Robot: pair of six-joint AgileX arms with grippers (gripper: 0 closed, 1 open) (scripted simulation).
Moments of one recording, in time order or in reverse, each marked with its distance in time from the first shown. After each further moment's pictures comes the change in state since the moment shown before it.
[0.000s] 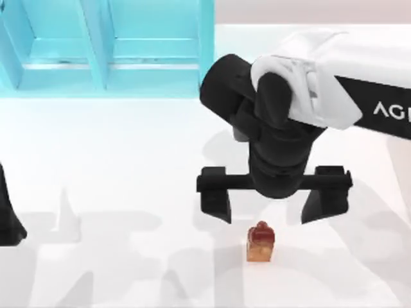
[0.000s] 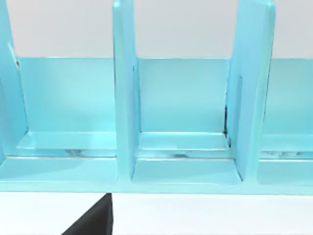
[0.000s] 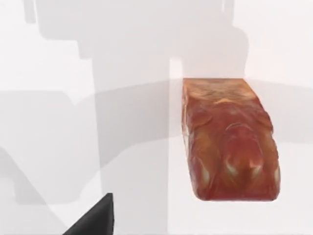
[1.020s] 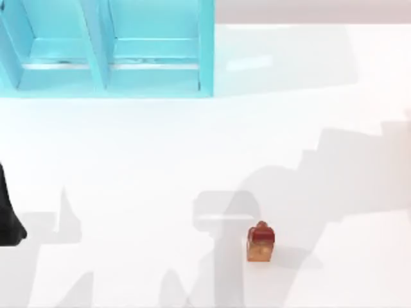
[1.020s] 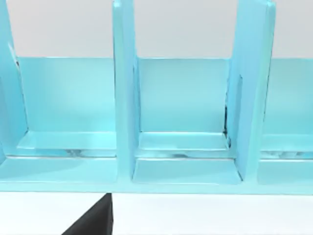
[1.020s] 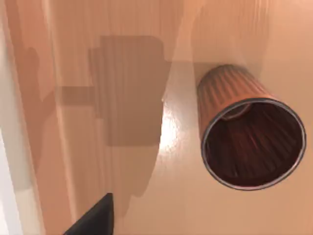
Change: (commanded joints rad) left arm 0.000 0.000 0.000 0.000 0.000 0.000; right arm -1.128 0.107 0.324 -0.236 -0.008 -1.117
